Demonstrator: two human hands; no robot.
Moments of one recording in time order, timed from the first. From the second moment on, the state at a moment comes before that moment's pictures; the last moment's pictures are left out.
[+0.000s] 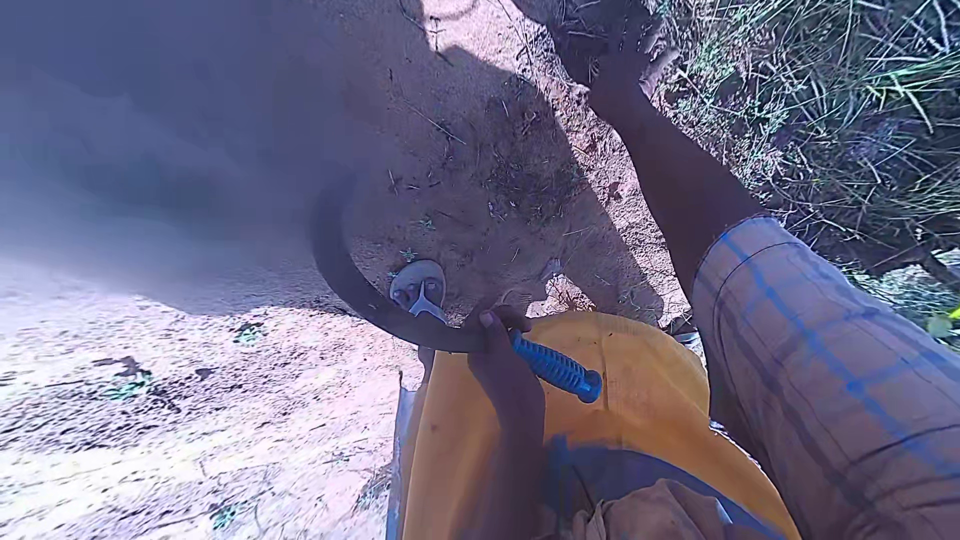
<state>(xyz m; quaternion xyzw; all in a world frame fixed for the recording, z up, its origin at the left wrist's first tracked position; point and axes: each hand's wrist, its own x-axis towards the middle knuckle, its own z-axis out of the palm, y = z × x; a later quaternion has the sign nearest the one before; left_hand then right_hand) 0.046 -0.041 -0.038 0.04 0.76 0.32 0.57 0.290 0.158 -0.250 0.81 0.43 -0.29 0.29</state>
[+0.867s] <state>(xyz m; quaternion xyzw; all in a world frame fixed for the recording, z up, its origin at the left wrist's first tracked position) 0.035 -0.037 -0.023 0.06 0.74 0.37 0.56 0.189 -0.022 -0.186 0.75 0.22 -0.54 0.31</state>
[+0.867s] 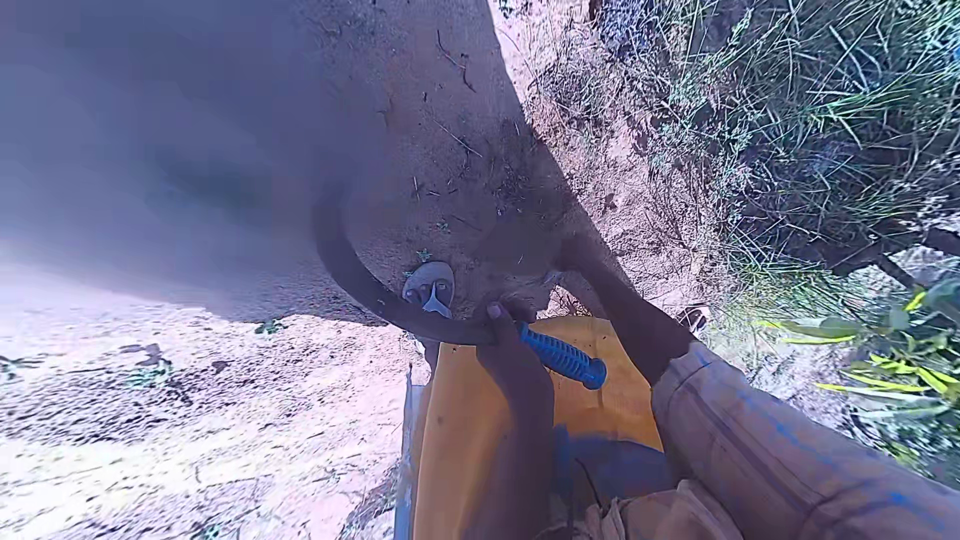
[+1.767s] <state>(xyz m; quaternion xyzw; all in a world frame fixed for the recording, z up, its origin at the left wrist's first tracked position) 0.045 -0.041 -0.026 0.05 0.74 0.37 0.56 0.145 0.123 -0.140 0.61 0.45 -0.61 -0.21</state>
